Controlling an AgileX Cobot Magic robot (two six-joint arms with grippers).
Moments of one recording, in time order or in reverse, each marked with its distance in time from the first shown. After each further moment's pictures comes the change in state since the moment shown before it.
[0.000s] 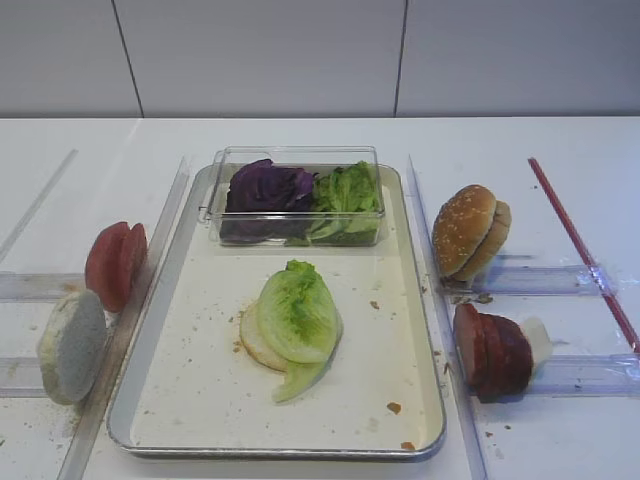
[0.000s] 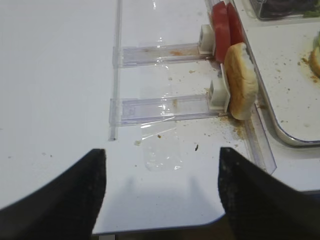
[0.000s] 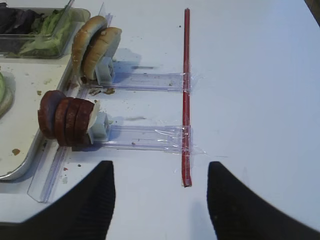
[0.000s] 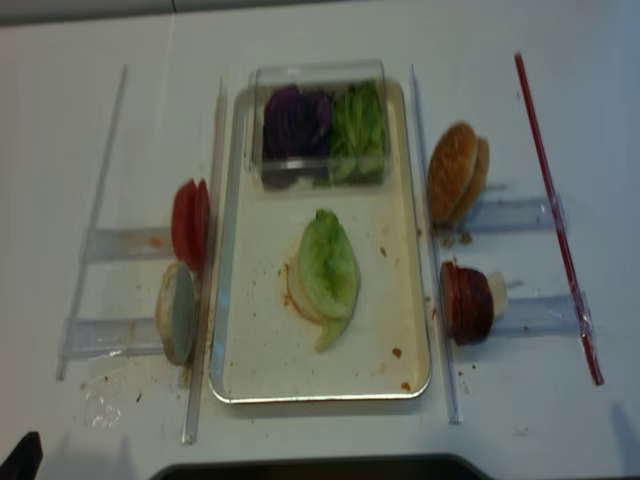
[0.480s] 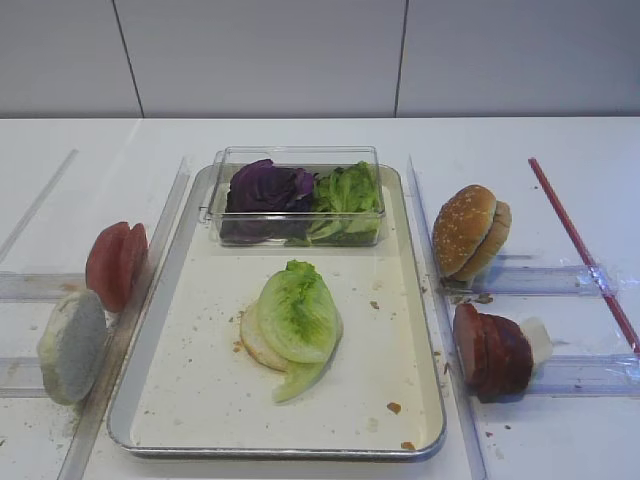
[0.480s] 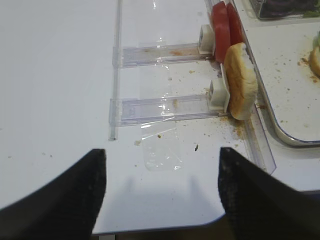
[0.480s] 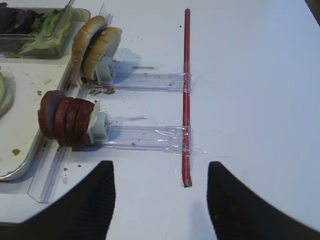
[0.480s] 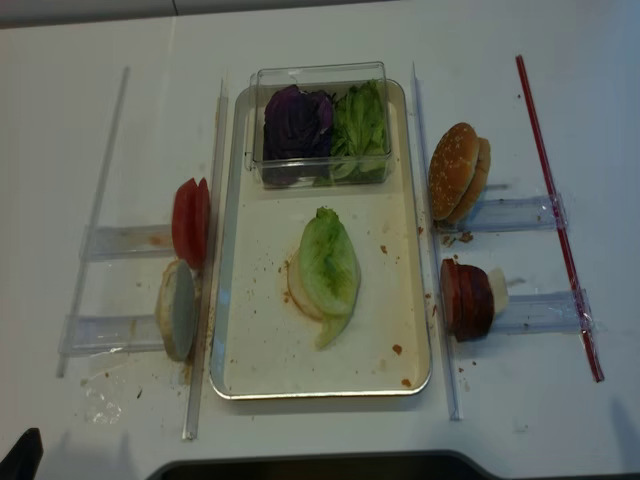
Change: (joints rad) left arm 0.000 0.000 0.000 0.000 0.000 0.000; right arm 0.000 0.000 0.000 0.000 0.000 0.000
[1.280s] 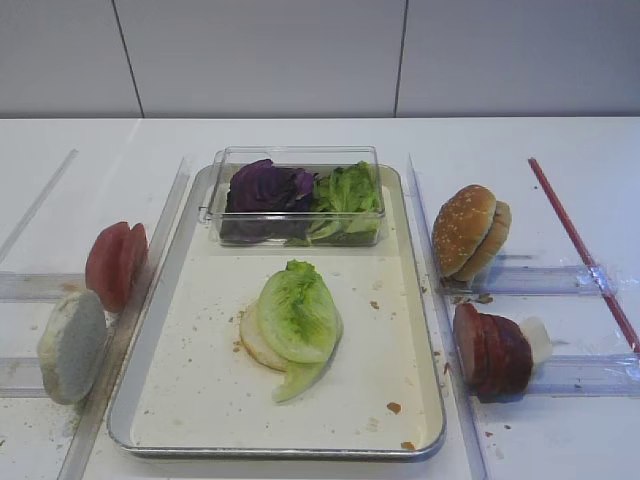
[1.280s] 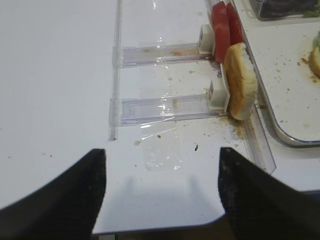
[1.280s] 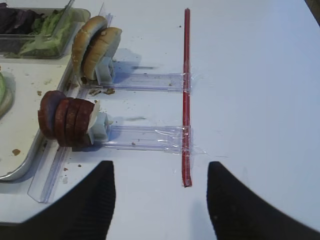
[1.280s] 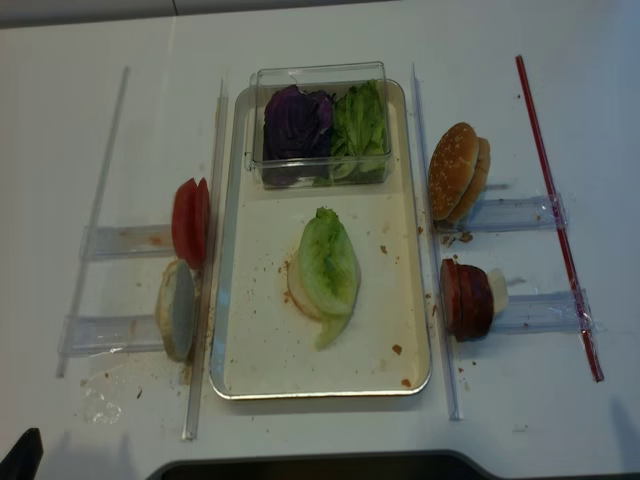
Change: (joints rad) left arm 0.000 0.000 0.000 0.000 0.000 0.000; right arm 0.000 0.000 0.000 0.000 0.000 0.000
